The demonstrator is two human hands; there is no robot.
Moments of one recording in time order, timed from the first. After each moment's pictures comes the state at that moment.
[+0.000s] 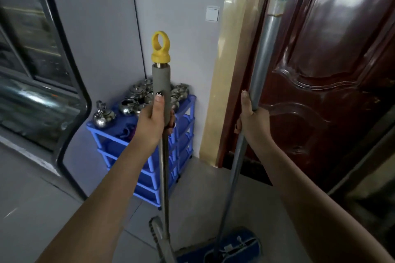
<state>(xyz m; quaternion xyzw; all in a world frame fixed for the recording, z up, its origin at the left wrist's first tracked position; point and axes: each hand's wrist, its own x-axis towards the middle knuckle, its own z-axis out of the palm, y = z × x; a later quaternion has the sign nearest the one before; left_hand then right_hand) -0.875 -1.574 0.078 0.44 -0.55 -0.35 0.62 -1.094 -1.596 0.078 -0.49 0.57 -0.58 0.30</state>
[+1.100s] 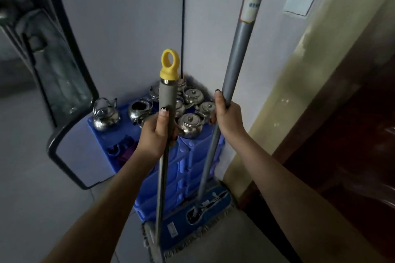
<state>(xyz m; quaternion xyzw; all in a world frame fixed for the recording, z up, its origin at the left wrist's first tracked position) -0.885 -1.907 0.010 0.57 -0.43 -0.27 0.65 -1.009 -2.040 0.015 -0.68 0.41 -0.44 0.40</state>
